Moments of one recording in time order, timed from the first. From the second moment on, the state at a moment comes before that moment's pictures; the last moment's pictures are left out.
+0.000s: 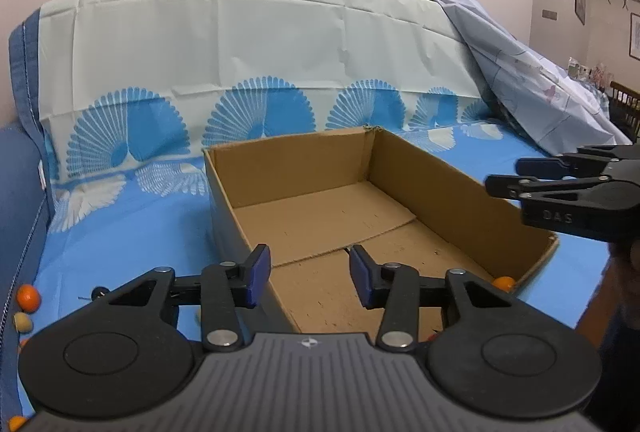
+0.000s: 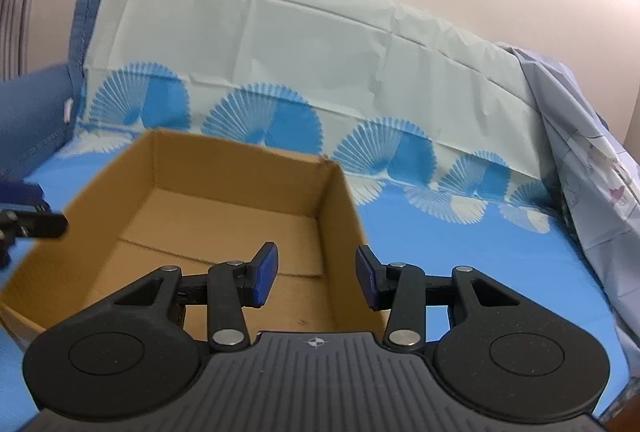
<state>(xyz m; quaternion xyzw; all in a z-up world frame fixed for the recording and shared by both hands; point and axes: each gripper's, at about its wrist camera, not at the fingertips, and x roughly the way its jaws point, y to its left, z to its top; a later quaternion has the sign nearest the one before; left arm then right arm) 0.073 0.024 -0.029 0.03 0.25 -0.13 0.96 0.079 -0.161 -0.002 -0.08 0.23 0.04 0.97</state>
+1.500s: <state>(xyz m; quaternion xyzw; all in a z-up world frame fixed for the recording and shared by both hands) 0.067 0.238 -0.059 -0.11 0.32 0.02 0.94 0.146 0.140 -0.119 -0.17 0.28 0.05 0.94</state>
